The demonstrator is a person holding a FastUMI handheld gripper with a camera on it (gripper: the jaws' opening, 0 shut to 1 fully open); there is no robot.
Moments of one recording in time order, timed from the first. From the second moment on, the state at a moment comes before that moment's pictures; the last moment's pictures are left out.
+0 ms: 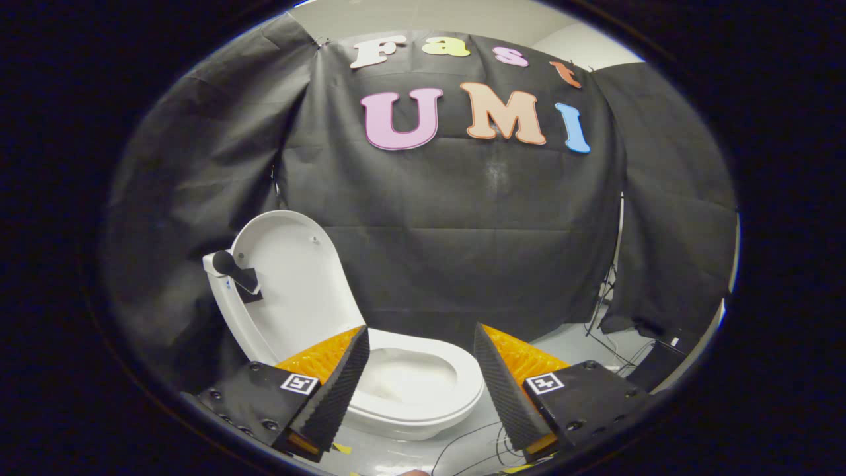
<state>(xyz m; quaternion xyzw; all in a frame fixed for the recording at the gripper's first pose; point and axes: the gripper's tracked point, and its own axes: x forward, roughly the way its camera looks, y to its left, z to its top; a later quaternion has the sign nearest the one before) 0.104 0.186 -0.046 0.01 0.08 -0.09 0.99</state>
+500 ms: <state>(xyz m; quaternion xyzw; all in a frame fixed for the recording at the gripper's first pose) 0.105 0.194 -0.047 0.01 0.08 -0.09 0.99</state>
